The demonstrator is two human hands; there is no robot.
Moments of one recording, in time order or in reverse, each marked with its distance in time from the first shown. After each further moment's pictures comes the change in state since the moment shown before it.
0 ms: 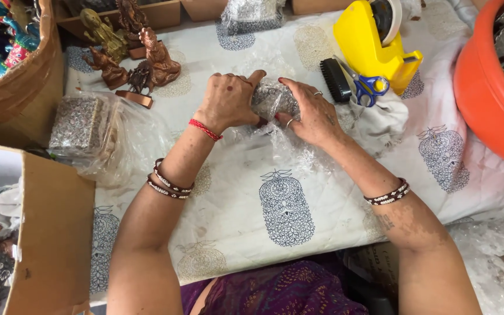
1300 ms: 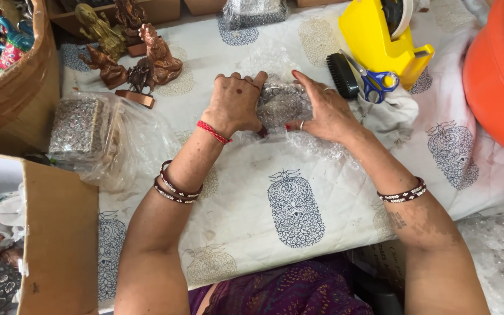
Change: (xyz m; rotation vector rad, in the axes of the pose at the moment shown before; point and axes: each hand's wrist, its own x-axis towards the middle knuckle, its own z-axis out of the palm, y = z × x) left_hand -0.002 0.004 -0.002 0.066 -0.185 -0.034; right_hand 0.008 0.012 -0.003 0.019 -0.248 0.127
